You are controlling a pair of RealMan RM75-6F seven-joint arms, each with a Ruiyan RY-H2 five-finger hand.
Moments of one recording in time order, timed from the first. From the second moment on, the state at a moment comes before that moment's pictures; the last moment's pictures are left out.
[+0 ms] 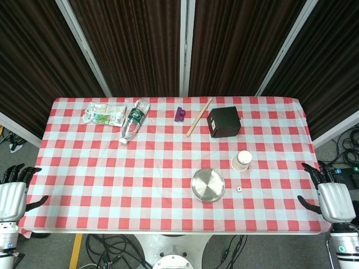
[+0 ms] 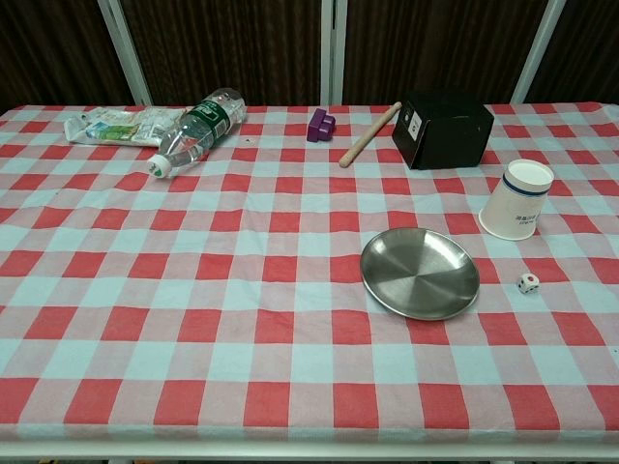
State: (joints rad) left arm -0.07 -1.21 -0.06 -1.58 1.43 1.52 0.13; right arm 0.10 -1.09 0.05 -1.63 -1.52 1.46 -0.02
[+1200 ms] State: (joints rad) left arm -0.07 -1.22 -0.05 -1.54 1.45 1.50 0.08; right arm 0.43 -1.33 0.07 -1.55 -1.43 0.96 -0.30
